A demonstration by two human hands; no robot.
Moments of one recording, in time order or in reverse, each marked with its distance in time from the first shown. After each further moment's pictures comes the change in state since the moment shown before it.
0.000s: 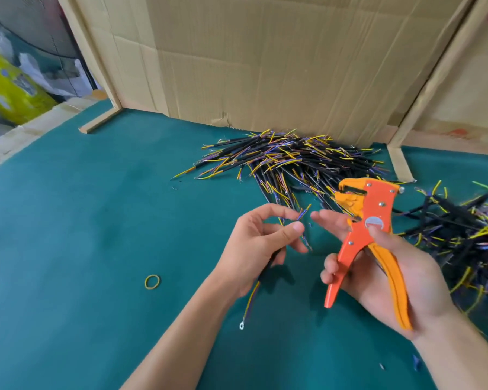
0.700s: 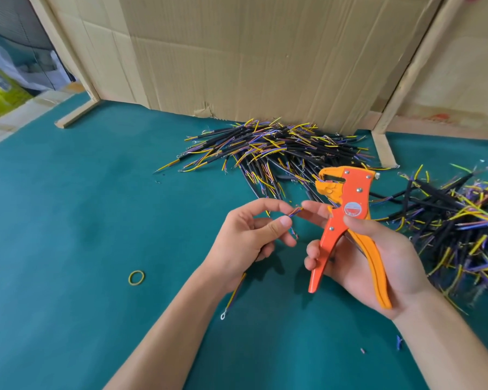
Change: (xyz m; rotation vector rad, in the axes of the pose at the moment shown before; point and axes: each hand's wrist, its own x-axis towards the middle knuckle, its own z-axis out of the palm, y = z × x) left_hand 0.000 -0.008 0.002 0.067 -0.046 -0.015; right_hand 0.007 -0.016 0.001 -0.085 -0.018 0.117
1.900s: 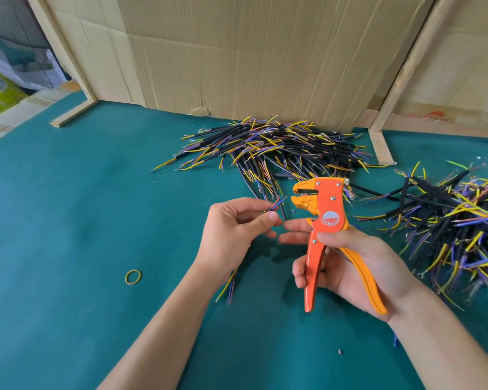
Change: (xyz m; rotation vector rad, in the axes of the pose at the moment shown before) left_hand 0.001 0.002 -0.003 0.094 0.242 0.084; right_hand -0.002 0.005 0.006 -0.127 0.003 0.134
